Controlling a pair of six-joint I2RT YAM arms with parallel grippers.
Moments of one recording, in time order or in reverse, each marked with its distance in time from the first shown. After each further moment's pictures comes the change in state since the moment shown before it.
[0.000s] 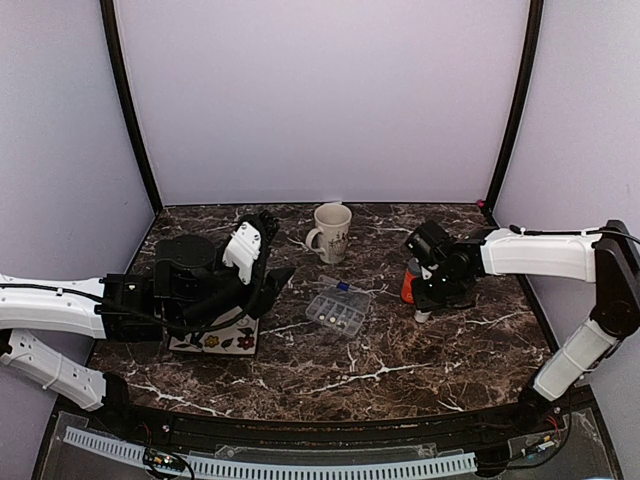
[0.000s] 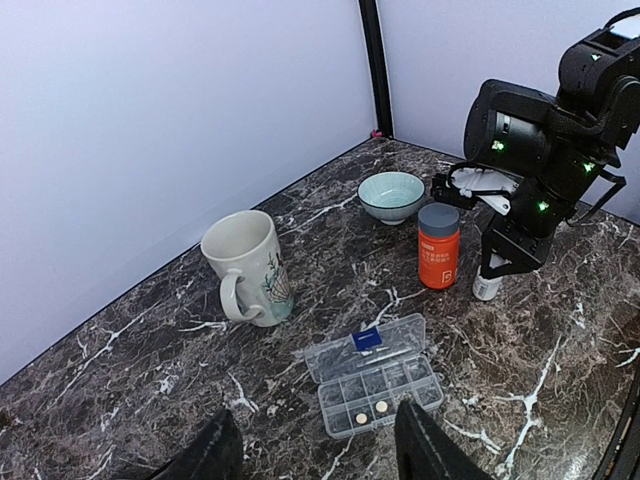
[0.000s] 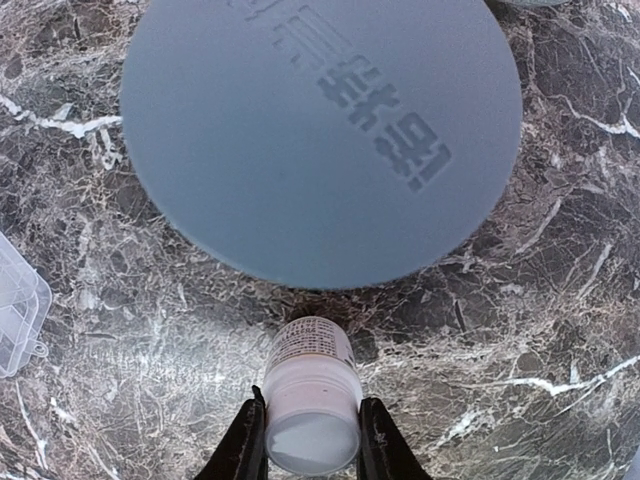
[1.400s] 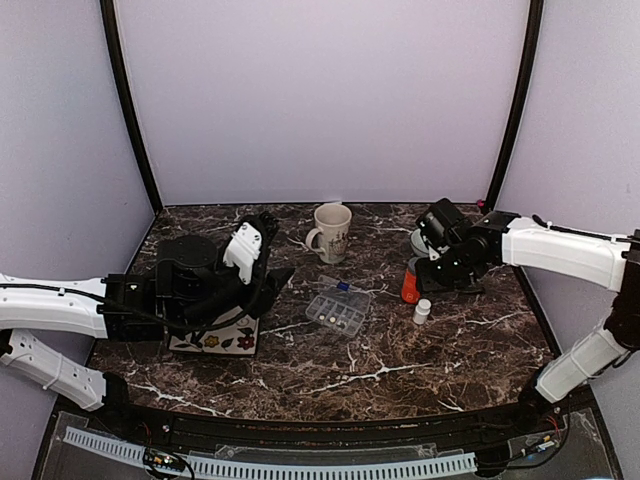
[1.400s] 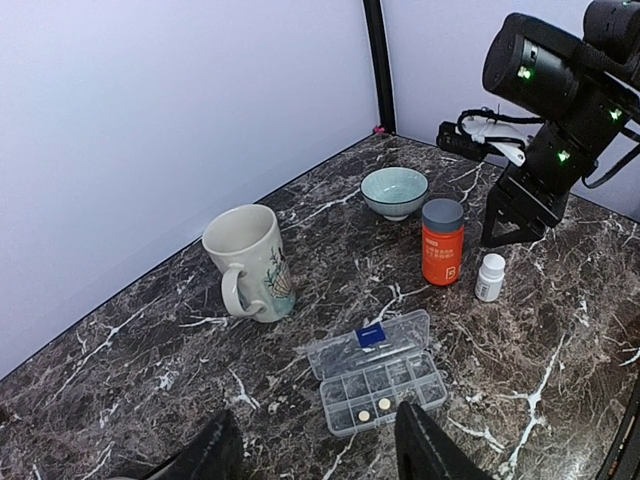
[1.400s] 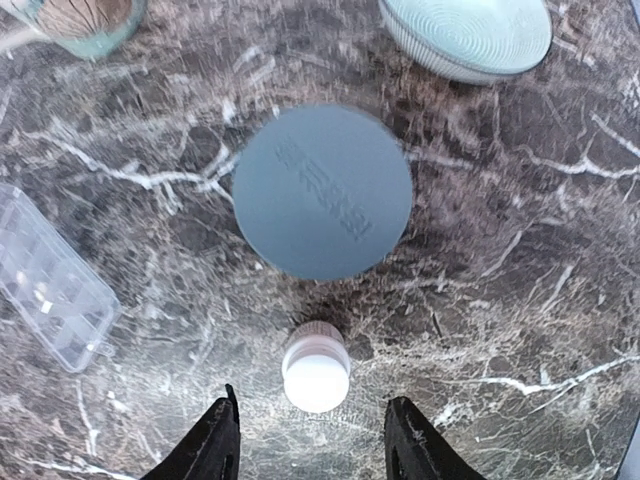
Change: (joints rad) left arm 0.016 0.003 -0.008 0.003 0.008 -0.006; right arm -0.003 -0.099 0.058 -0.056 0.000 -0.005
